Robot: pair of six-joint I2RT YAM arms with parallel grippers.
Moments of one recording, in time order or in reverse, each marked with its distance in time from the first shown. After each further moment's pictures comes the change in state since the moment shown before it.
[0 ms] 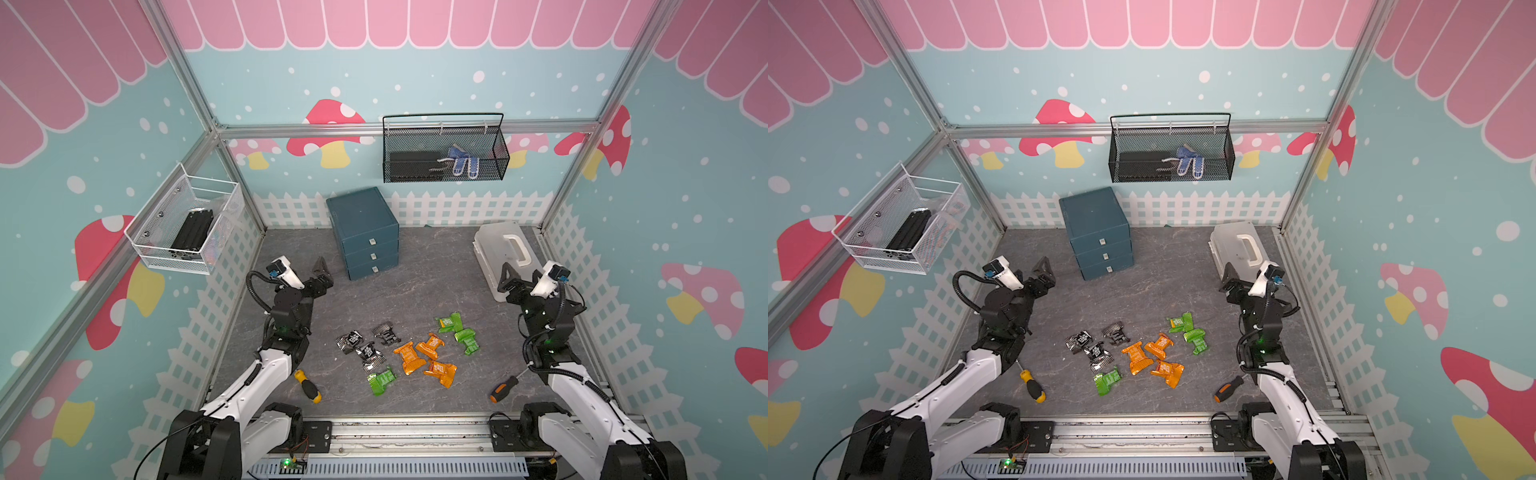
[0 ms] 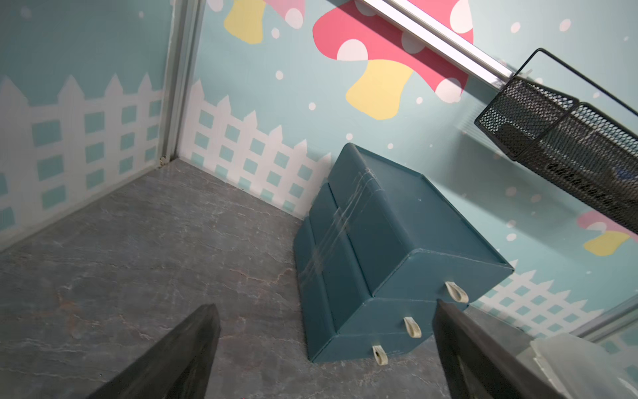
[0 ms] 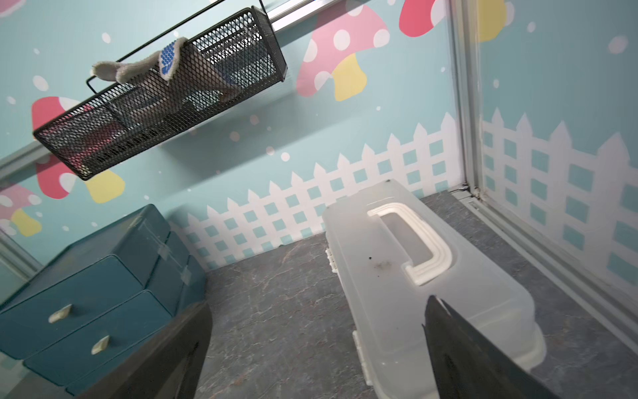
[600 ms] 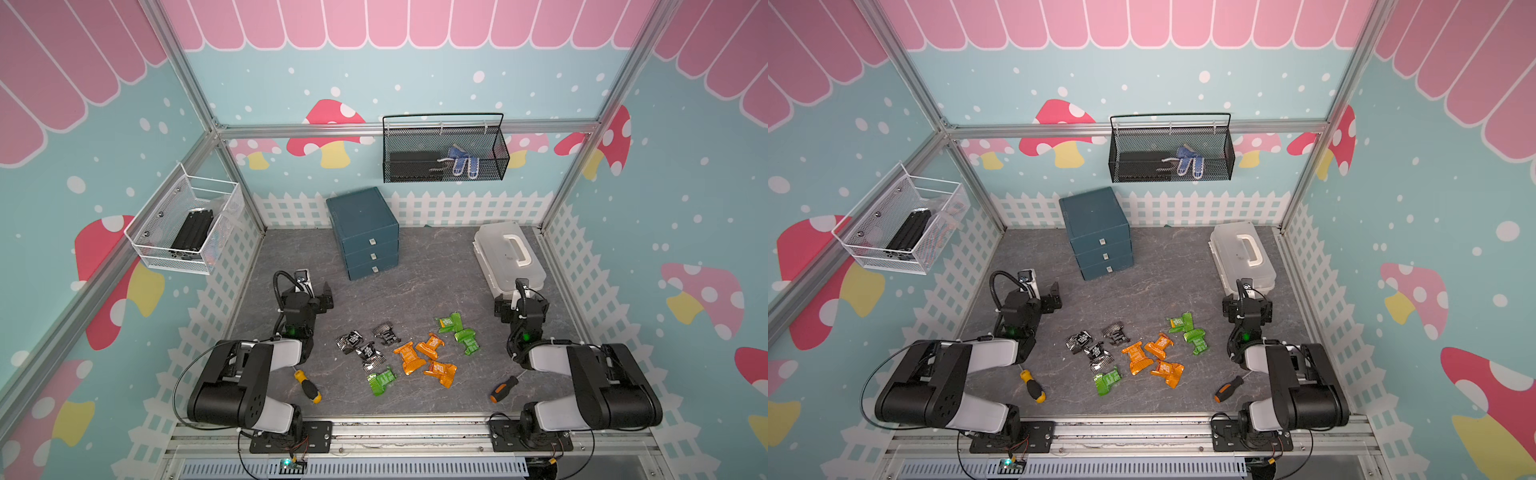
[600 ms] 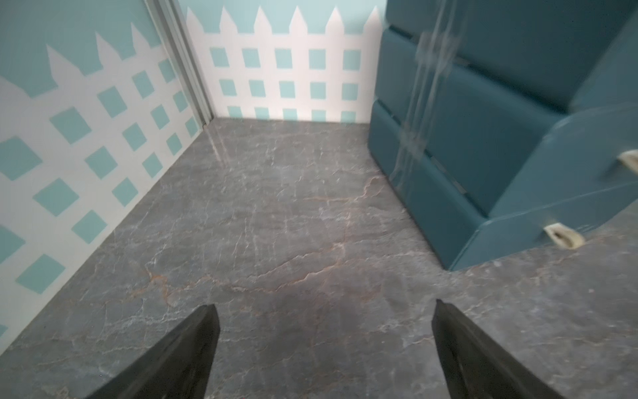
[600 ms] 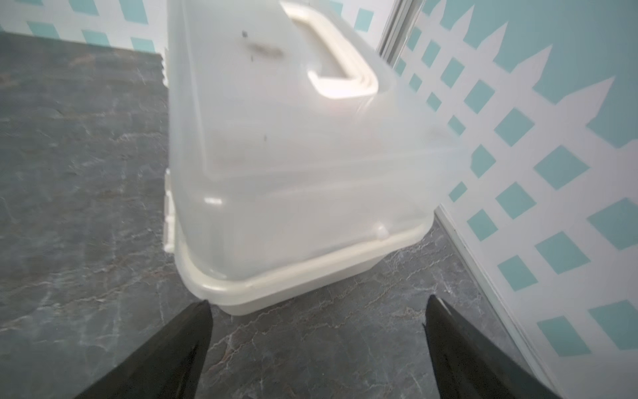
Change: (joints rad) left arm 0.050 0.328 -0.086 0.173 -0.010 0.473; right arm -0.004 0.430 -0.091 0.173 0.317 -0.505
